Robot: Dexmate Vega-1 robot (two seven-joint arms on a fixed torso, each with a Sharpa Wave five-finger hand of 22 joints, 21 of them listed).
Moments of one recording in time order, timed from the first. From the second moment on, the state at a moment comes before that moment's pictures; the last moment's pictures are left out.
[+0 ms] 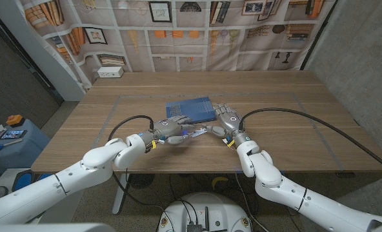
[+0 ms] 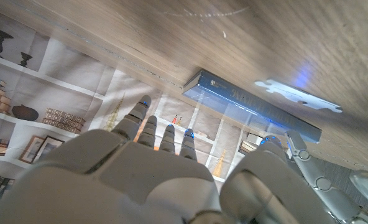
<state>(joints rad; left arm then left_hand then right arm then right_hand) 1.03 0.99 0.60 -1.98 0.80 0.05 0.03 0.00 0.07 0.63 0.16 0.21 0.17 -0.21 0.17 0.17 -0.08 -0.07 0.19 0.17 -0.14 -0.04 0.18 0.17 -0.10 -0.03 0.20 0.17 -0.95 -0.65 -0.87 -1.90 -1.01 -0.61 -0.13 0.32 0.02 0.07 -0.03 0.24 0.01 -0.11 0.19 0.18 -0.02 0.00 0.20 0.19 -0.03 0.08 0.21 0.23 0.21 0.08 0.19 0.17</state>
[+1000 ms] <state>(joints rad) 1.05 0.96 0.52 -1.97 0.66 0.10 0.11 0.01 0.07 0.65 0.15 0.21 0.16 -0.20 0.17 0.17 -0.07 -0.07 0.19 0.17 -0.12 -0.03 0.18 0.17 -0.07 -0.03 0.20 0.17 -0.97 -0.69 -0.77 -1.95 -0.82 -0.52 -0.20 0.30 0.04 0.07 -0.03 0.24 0.02 -0.11 0.19 0.18 0.00 -0.02 0.20 0.19 -0.02 0.04 0.22 0.23 0.23 0.04 0.19 0.17</state>
